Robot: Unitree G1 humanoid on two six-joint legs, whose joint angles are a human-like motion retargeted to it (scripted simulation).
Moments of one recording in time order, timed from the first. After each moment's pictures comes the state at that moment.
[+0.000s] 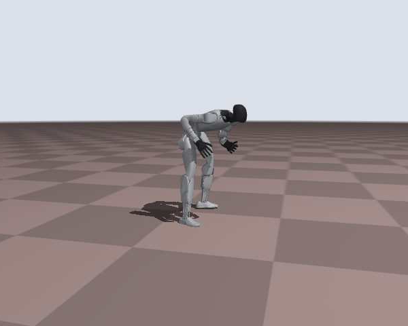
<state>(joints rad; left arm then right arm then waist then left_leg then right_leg) -0.51 0.18 -0.62 -0.40 -0.24 -0.33 0.42 0.16 -0.46 0.04 -0.58 -0.27 -0.11 -0.76 -0.35 0.10 0.52 -0.99 0.18 0.64 0.43 -0.11 -0.08 -1.09 -0.47 -0.03 0.13 0.05 0.26</state>
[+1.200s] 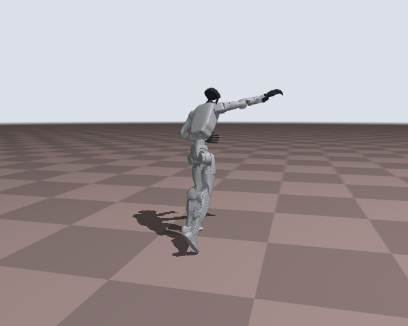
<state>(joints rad) -0.19 0.69 -0.25 -0.18 -0.34 -0.35 0.25 -1.98 -1.22 0.98 1.36 0.24 0.12 -0.35 0.43 -0.14 0.40 -0.22 0.24 -0.17 0.15 -0.17 -0.21 0.01 0.01 0.49 0.40 0.29 0.26</state>
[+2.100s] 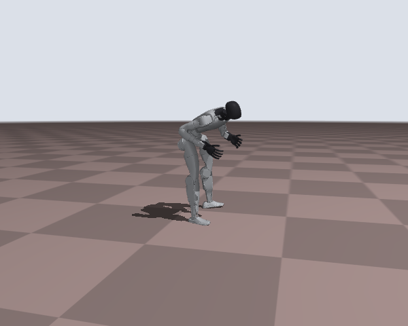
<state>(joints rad) -0.14 0.20 -0.44 -0.61 -0.22 -0.33 0.41 0.01 -0.52 0.28 -0.59 -0.07 -0.22 -0.54 -0.14 0.27 0.52 -0.71 0.34 0.79 0.08 0.09 -0.26 -1.04 -0.19 0.04 0.16 -0.03 0.26</state>
